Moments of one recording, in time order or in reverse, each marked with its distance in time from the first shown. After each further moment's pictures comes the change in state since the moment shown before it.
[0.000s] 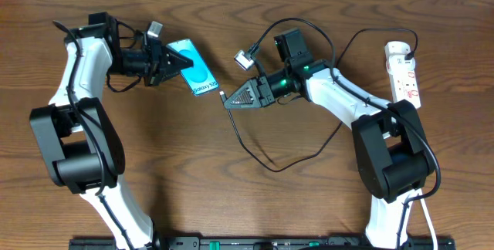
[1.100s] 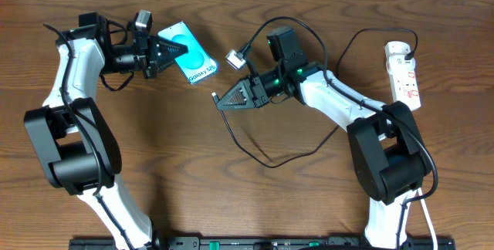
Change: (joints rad) left arm 0.037 0.000 0.000 0.034 0.272 0.068; right arm 0.036 0.000 0.000 0.156 -0.029 0.081
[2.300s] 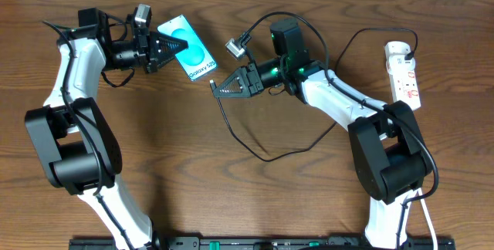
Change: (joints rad) left arm -0.005 0.000 0.000 0.101 0.026 0.006; right arm -0.008 0.000 0.000 0.218 0.092 0.396
